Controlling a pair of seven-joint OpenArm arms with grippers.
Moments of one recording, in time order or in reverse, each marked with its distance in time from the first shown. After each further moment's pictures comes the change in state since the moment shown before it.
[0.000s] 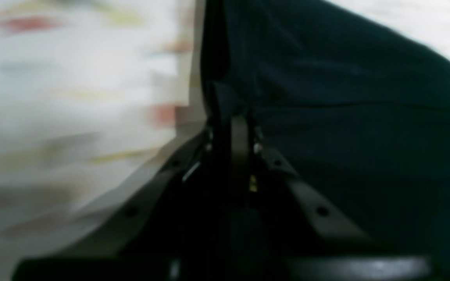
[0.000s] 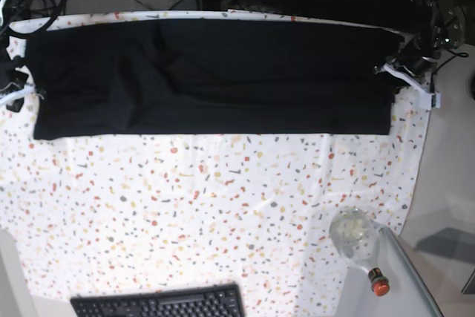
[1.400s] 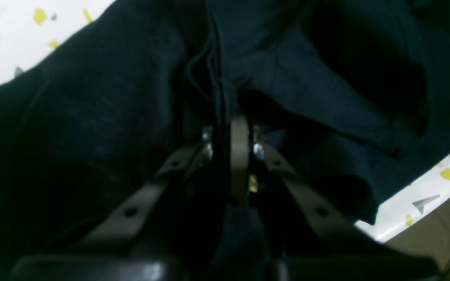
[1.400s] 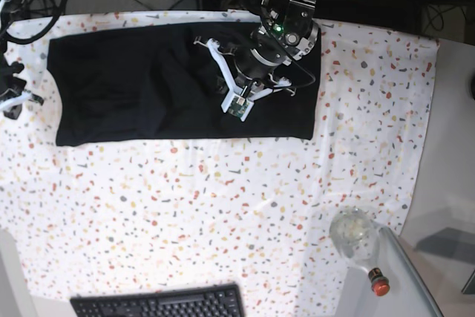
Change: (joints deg) left arm 6.9 22.1 45.3 30.7 27.0 19.6 9.3; right arm 1.6 0.2 0.3 -0.1 0.2 0.0 0.1
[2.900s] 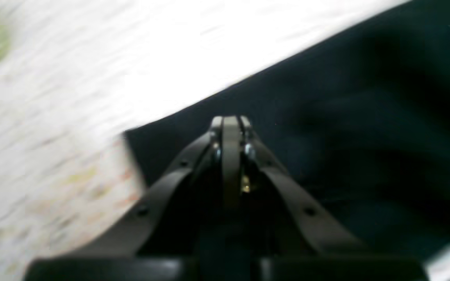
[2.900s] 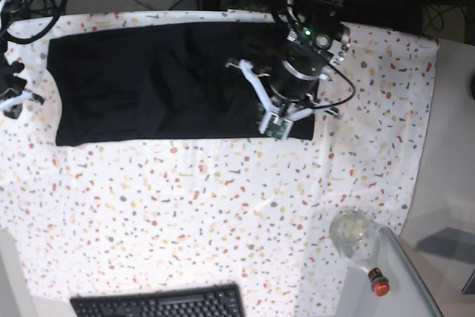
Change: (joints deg) left arm 0.6 -3.2 -6.8 9.8 8.2 0.4 0.0; right arm -0.2 0.0 0.0 0.0 0.0 0.0 -0.1
